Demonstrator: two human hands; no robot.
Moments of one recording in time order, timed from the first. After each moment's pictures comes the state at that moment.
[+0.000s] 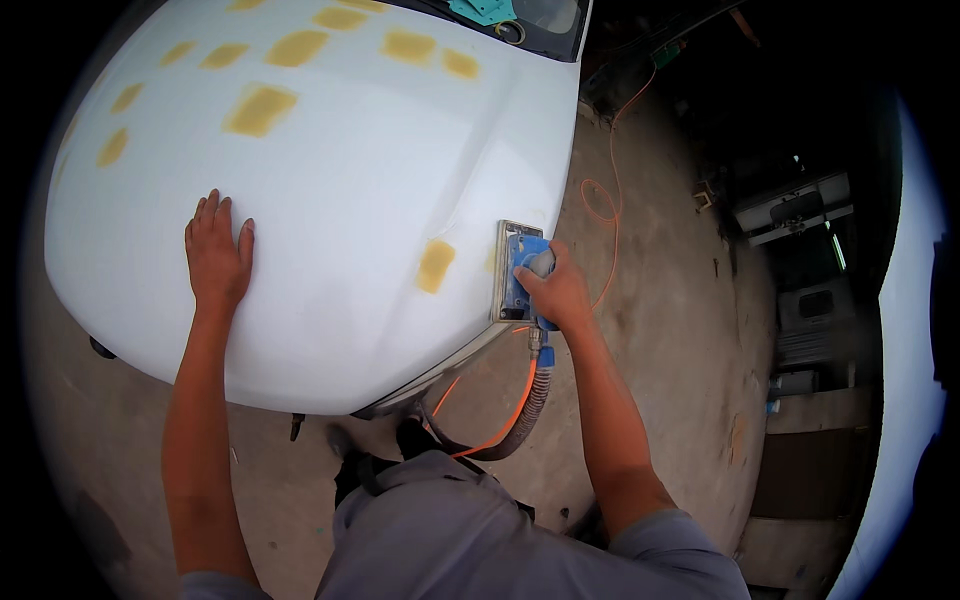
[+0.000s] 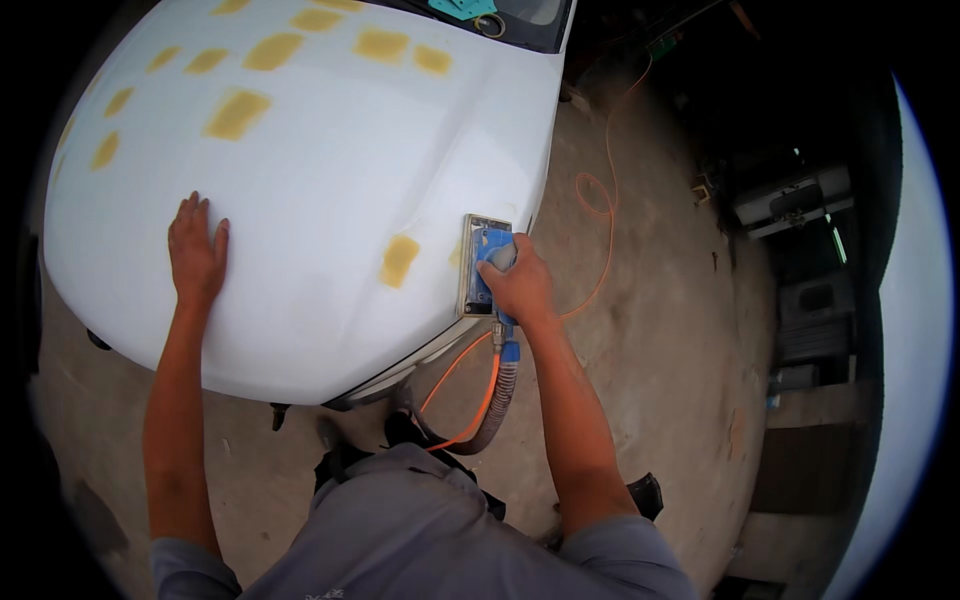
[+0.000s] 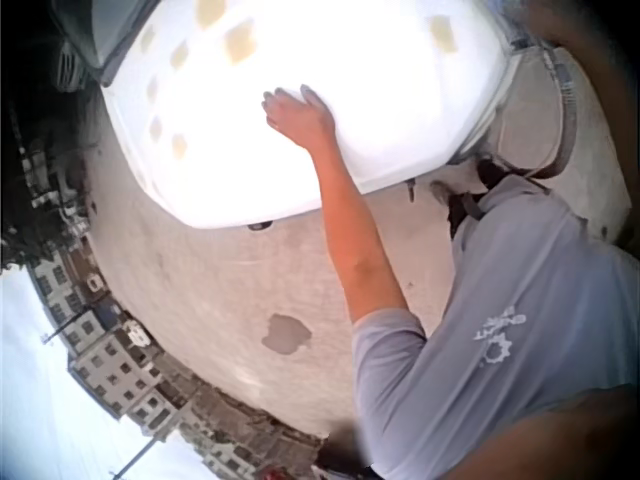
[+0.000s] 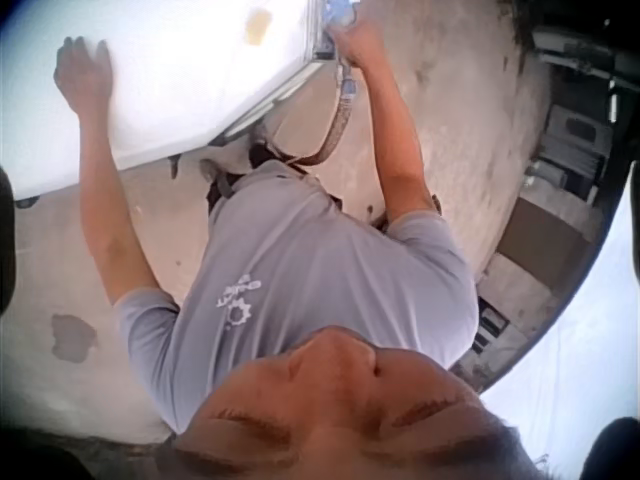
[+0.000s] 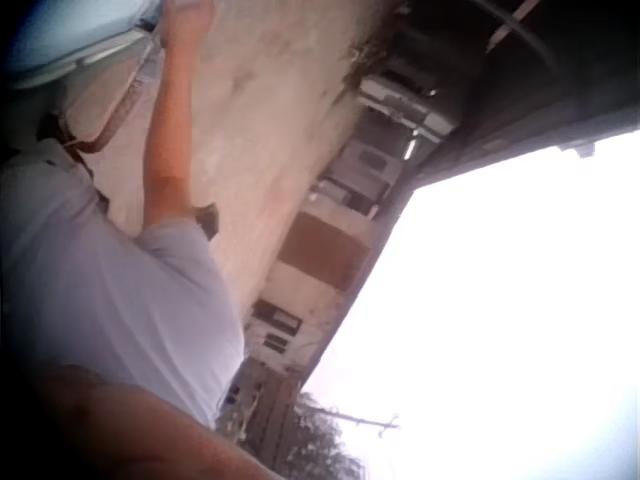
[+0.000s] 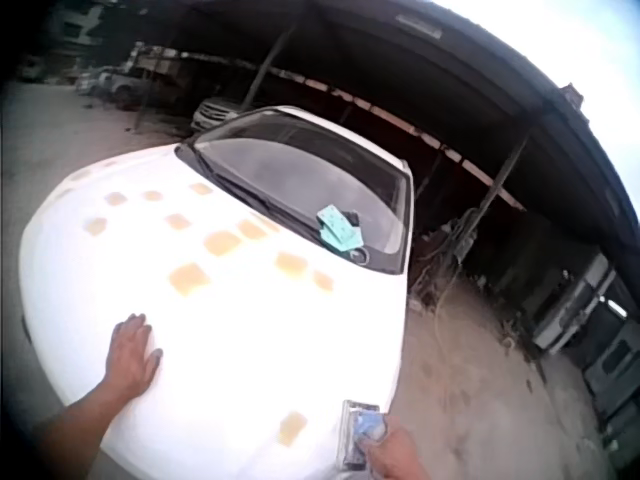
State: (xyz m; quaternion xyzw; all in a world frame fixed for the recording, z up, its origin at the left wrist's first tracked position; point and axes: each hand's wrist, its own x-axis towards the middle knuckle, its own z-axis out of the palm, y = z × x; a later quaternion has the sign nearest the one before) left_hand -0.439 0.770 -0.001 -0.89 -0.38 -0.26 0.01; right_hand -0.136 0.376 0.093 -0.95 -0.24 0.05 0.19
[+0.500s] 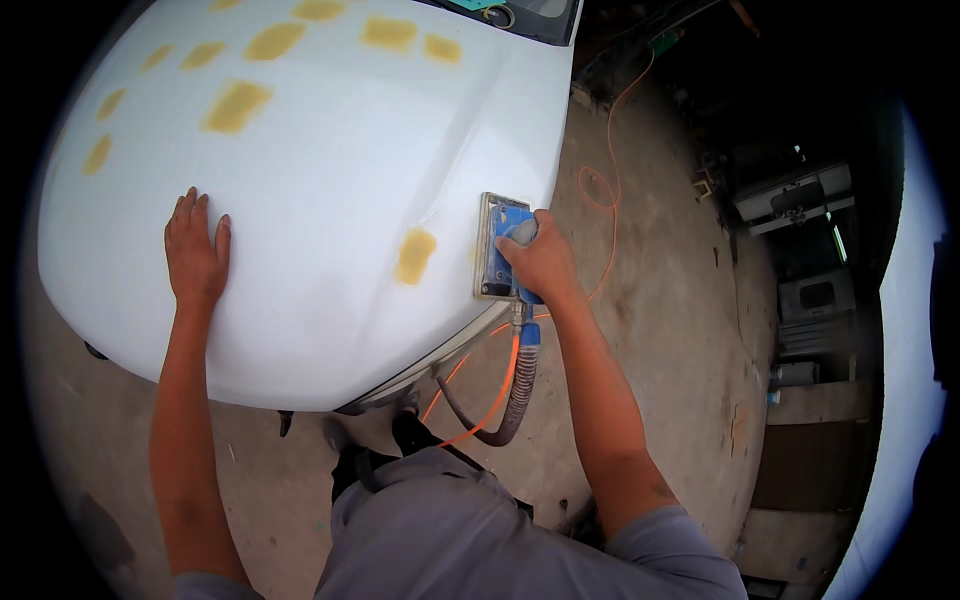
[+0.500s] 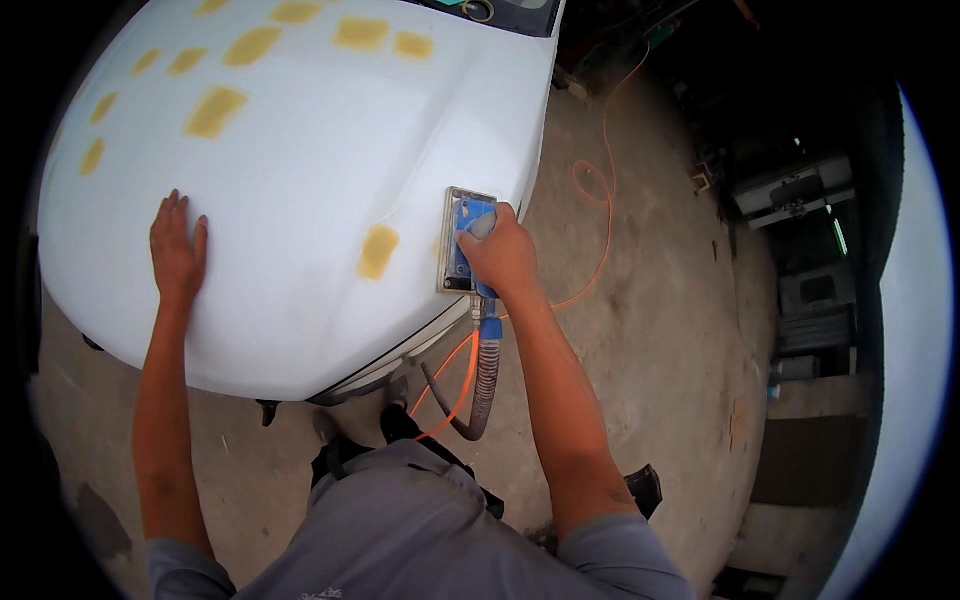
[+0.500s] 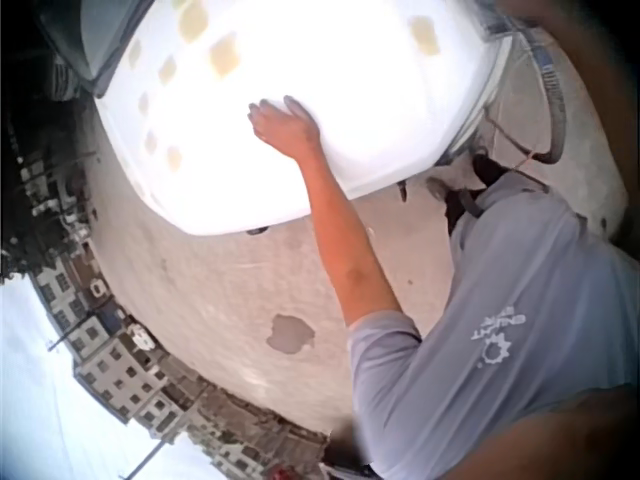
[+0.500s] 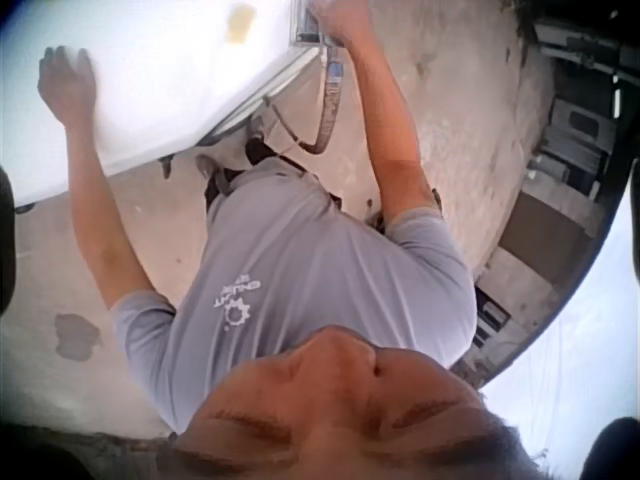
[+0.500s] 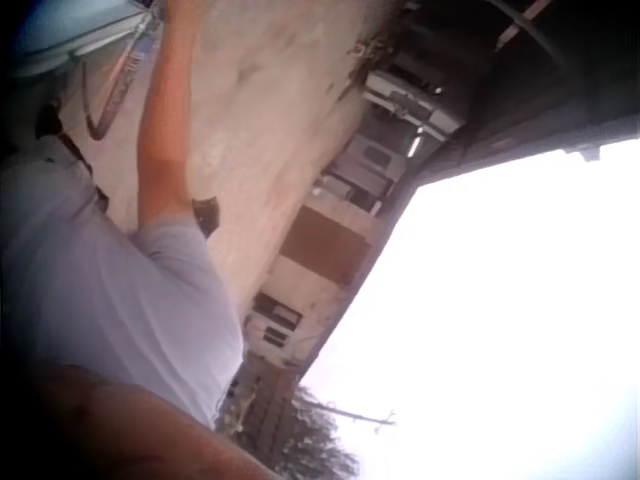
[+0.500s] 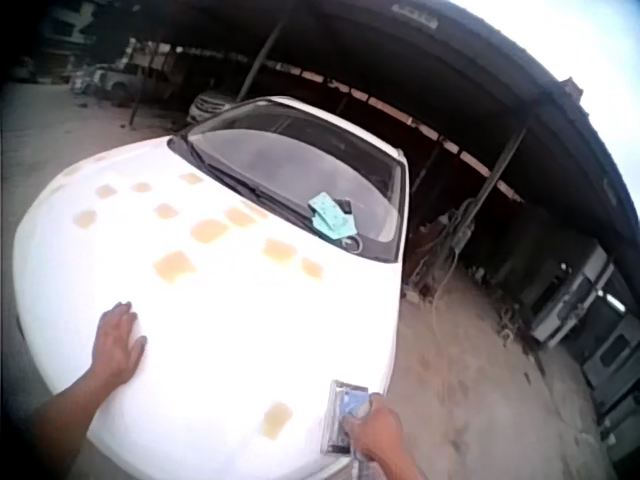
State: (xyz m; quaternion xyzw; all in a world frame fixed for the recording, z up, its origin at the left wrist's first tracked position) left_hand -0.435 0.771 -0.006 -0.89 -0.36 -0.28 0.03; right_hand -0.121 0.399 0.110 -0.95 -0.25 0.05 0.18
